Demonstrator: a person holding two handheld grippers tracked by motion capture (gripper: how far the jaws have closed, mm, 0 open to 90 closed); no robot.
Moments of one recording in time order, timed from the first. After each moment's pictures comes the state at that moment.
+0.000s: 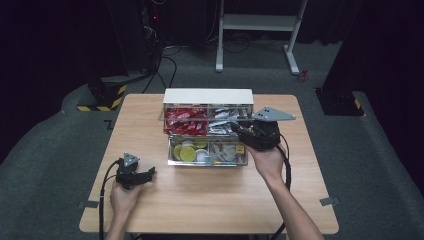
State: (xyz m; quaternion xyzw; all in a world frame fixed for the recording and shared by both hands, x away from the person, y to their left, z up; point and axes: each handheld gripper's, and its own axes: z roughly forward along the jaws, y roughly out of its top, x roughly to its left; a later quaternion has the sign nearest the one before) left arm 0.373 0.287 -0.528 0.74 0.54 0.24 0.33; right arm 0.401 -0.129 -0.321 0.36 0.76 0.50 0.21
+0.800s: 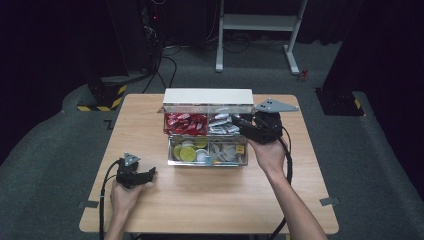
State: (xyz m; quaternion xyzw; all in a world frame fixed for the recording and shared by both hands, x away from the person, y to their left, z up) left arm 0.373 0.285 -0.528 0.74 0.55 0.24 0.32; right arm 0.410 -0.131 -0.305 0.37 0.76 0.50 0.20
